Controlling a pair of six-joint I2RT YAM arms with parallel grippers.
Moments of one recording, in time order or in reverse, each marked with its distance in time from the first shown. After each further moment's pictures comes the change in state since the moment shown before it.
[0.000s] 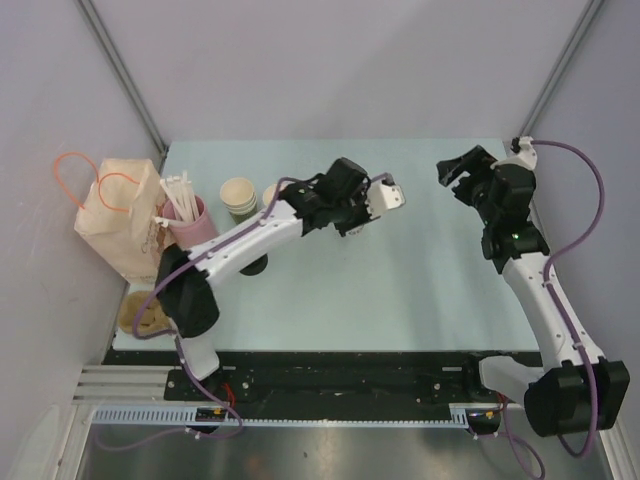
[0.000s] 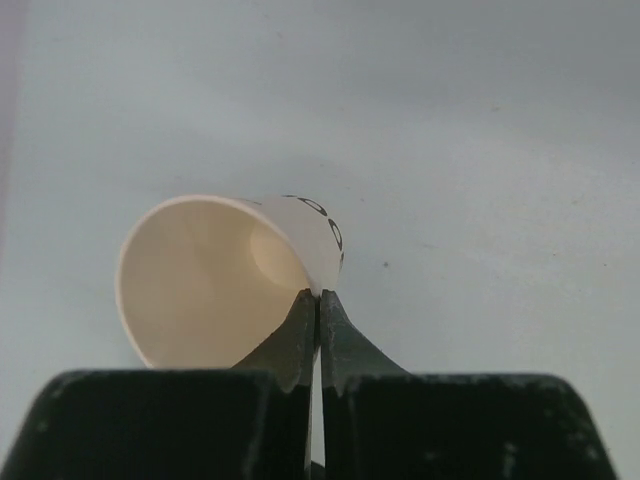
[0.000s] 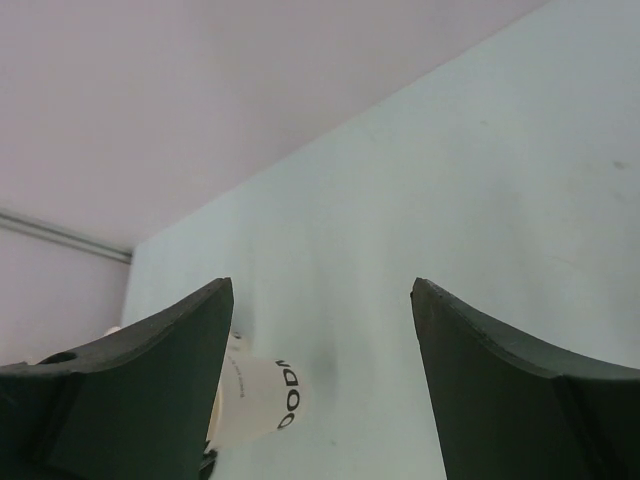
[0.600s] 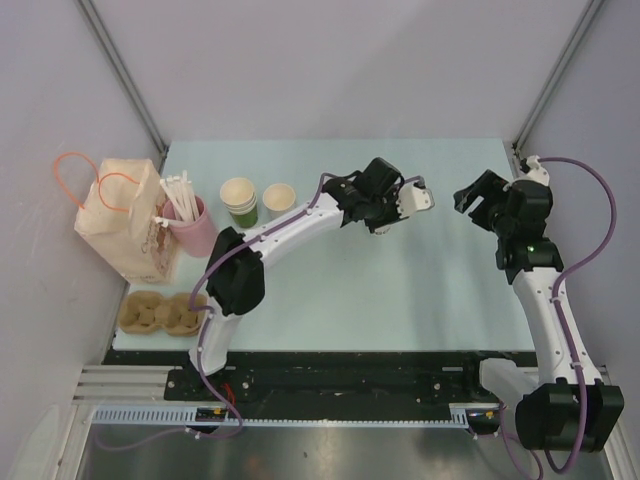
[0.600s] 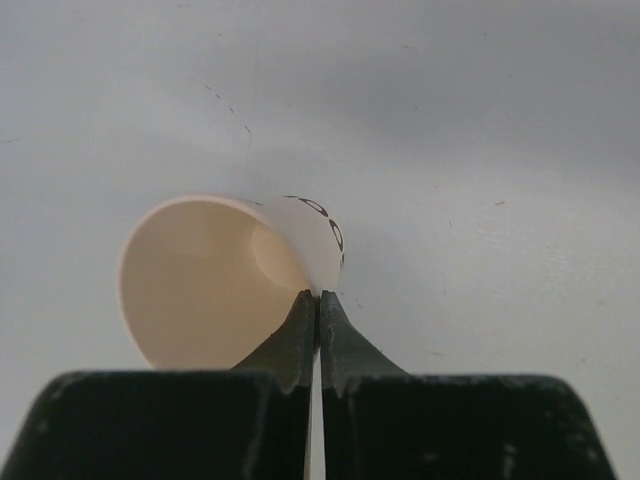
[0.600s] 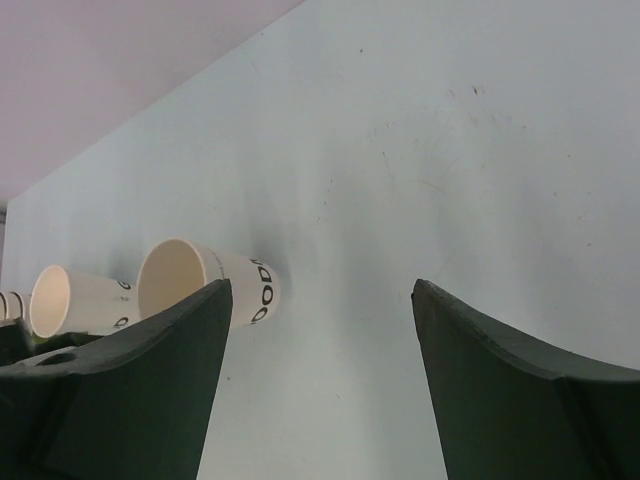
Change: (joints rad) left arm -0.045 0.391 0.314 -0.008 0.056 0.035; right arm -0.179 -0.126 -0.089 -0.263 -0.073 -0.184
